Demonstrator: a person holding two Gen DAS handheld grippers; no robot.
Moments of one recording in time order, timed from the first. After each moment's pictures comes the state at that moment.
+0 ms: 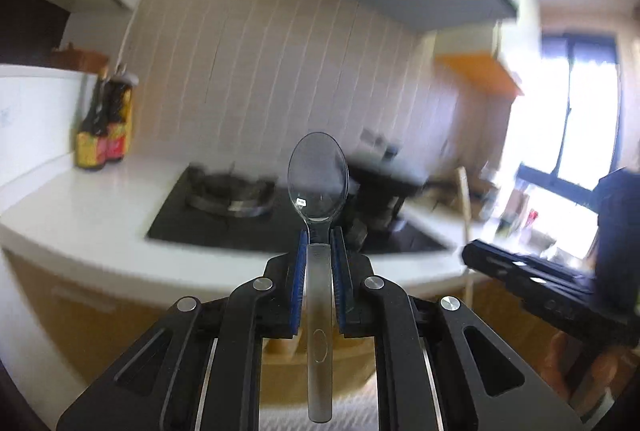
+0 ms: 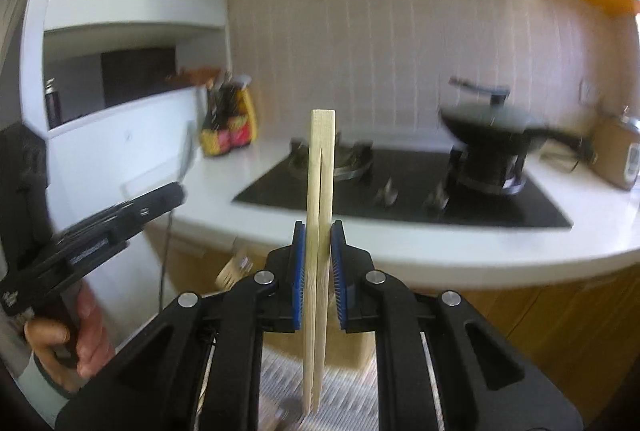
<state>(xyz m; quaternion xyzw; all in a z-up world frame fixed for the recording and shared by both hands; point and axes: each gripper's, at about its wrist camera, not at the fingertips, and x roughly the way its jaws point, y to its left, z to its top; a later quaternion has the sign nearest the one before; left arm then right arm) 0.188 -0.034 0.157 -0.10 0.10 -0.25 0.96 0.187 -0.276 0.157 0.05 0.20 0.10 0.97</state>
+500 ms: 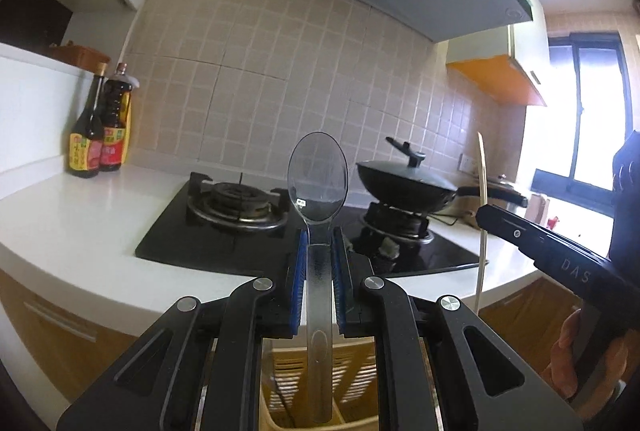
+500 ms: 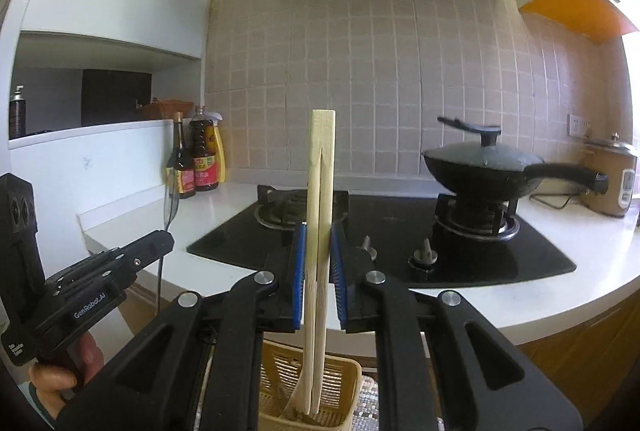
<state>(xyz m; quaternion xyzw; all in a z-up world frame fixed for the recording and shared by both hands) 0.265 -0.042 0.107 -0.09 0.08 -0.22 0.97 0.256 -0.278 0.118 0.06 0.15 0.08 0.98</state>
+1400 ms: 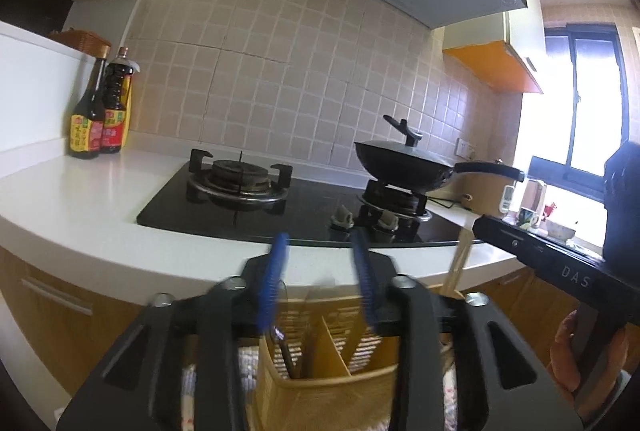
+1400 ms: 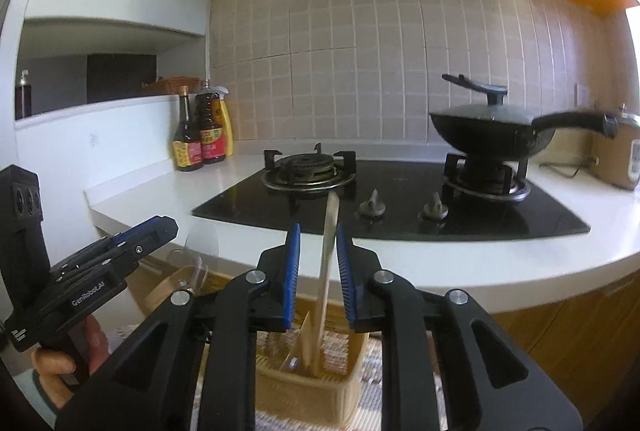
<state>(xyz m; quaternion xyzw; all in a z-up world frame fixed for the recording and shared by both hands) 0.243 -0.030 0.079 -0.09 0.09 -0.23 0.96 0.228 -0.283 0.087 0.08 0.19 0.11 0.97</state>
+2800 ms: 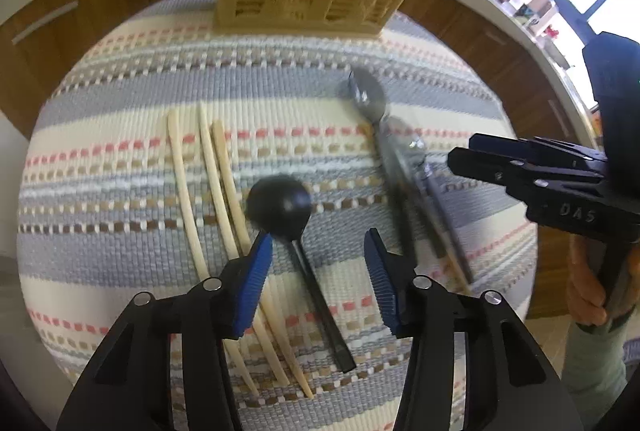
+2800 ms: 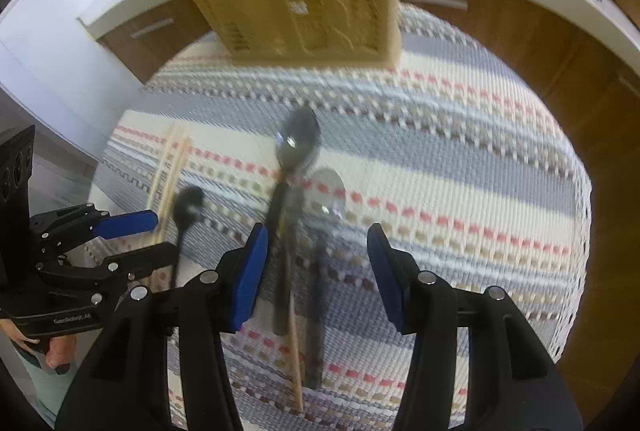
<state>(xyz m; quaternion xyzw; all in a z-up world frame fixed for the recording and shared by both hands) 0.124 -0.020 -0.047 0.00 0.56 -0.26 0.79 0.122 -0.249 -0.027 0.09 0.60 0.12 0.79</state>
